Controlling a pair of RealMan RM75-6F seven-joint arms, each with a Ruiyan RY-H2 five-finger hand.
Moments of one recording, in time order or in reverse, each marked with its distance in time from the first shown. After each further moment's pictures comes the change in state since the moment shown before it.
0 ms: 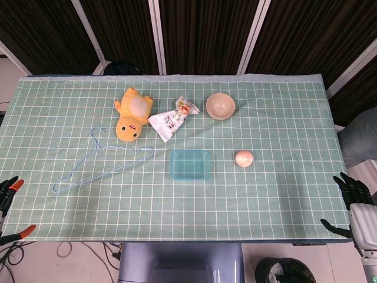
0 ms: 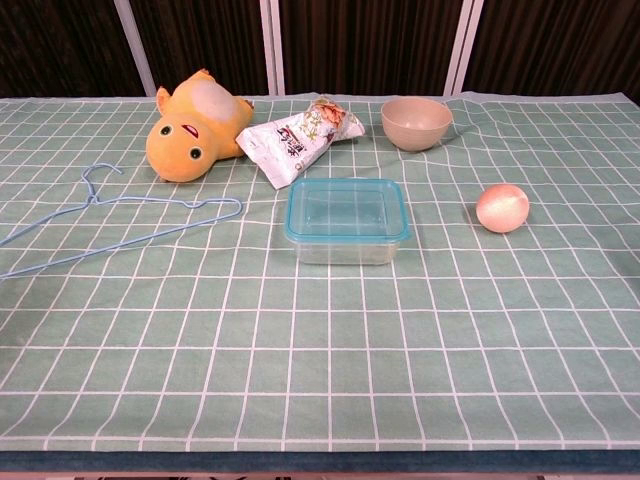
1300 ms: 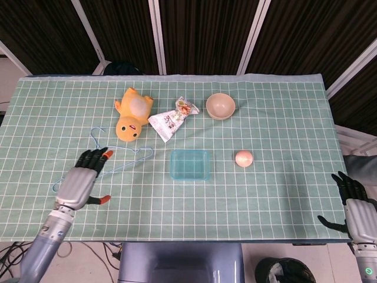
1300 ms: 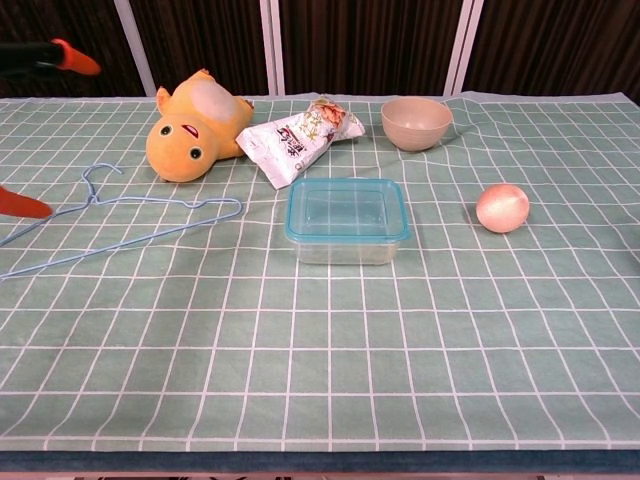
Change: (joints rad) left arm -0.446 -0.199 -0.241 -0.493 -0.549 -0.414 0.752; right arm 0.027 -0.048 0.030 0.008 0.096 -0.075 -0.020
